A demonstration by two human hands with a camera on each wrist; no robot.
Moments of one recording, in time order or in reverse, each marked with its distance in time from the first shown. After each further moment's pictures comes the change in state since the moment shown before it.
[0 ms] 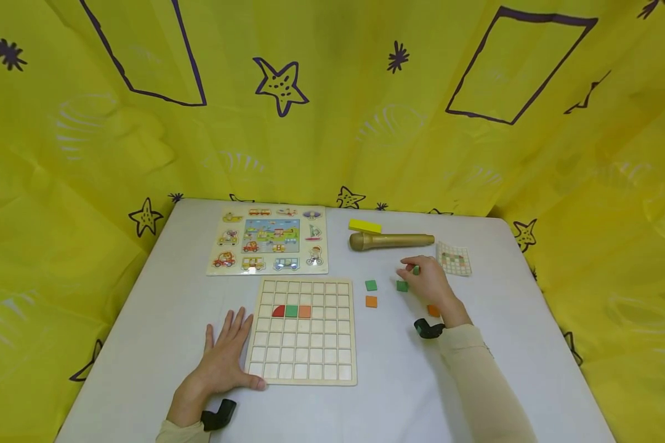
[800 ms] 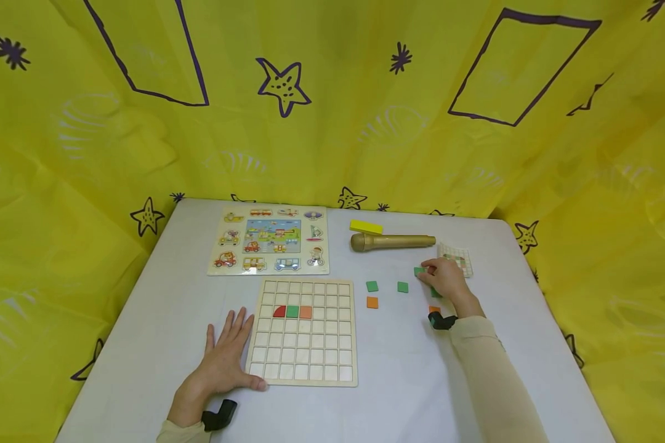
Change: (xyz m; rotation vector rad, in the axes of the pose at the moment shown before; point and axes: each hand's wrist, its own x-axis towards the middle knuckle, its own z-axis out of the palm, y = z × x) left_hand 0.000 -0.001 0.000 0.022 -0.009 0.000; right_hand 0.010 0.045 -0.019 -0.196 -0.055 0.045
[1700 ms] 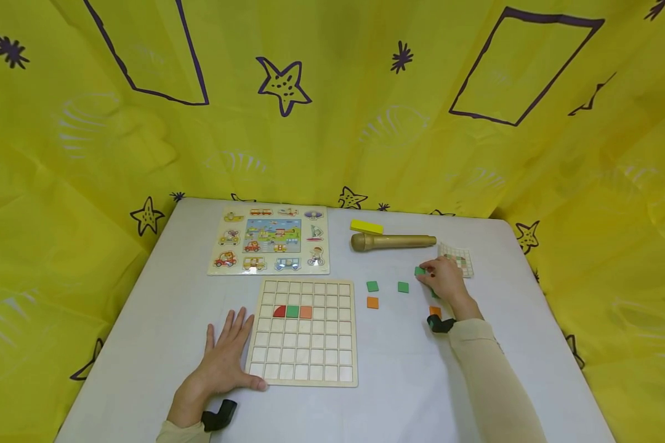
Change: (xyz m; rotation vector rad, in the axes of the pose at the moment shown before) left_hand 0.000 0.000 0.001 -0.002 0.006 -0.006; right_hand -0.001 0.003 0.009 -0.038 0.059 -0.037
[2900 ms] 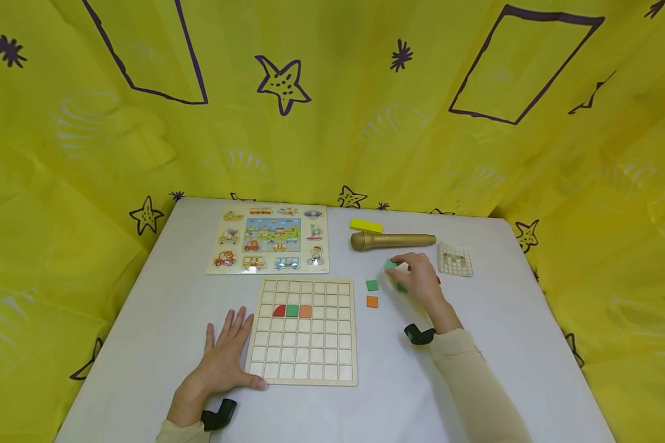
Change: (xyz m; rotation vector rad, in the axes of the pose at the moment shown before) left_hand 0.000 -0.001 0.001 -0.016 -0.001 0.007; right_hand -0.006 -0.077 0.012 0.247 0.142 -0.100
